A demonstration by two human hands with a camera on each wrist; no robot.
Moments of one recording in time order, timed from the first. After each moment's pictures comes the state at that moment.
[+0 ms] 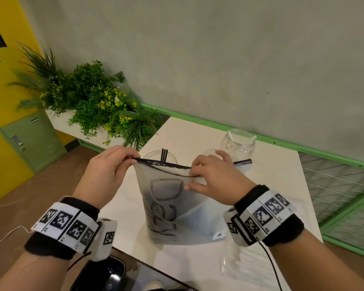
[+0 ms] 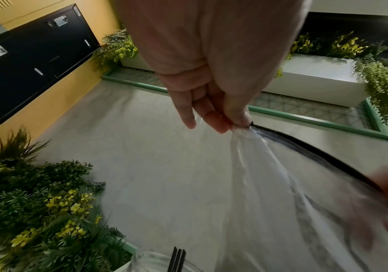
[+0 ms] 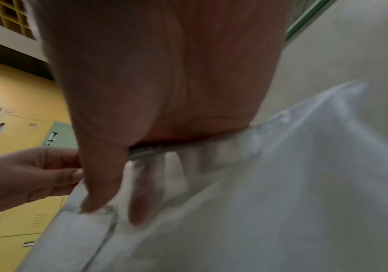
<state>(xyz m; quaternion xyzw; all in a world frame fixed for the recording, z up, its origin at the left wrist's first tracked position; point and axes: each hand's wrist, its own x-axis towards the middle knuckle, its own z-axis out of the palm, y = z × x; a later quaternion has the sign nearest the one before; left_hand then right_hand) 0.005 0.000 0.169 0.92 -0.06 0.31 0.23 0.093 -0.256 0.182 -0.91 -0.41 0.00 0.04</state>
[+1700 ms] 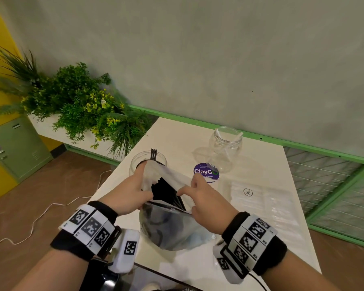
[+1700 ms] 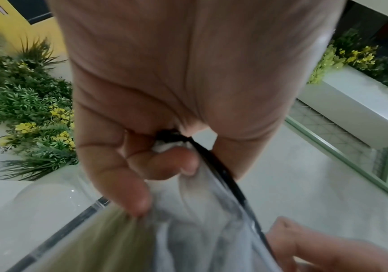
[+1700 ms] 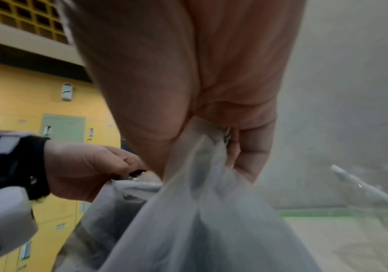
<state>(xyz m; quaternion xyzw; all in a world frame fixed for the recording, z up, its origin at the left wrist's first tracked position) 0.020 -0.051 0.152 0.90 0.02 -0.09 0.43 0.049 -0.264 0.134 -0.92 -0.34 0.07 0.18</state>
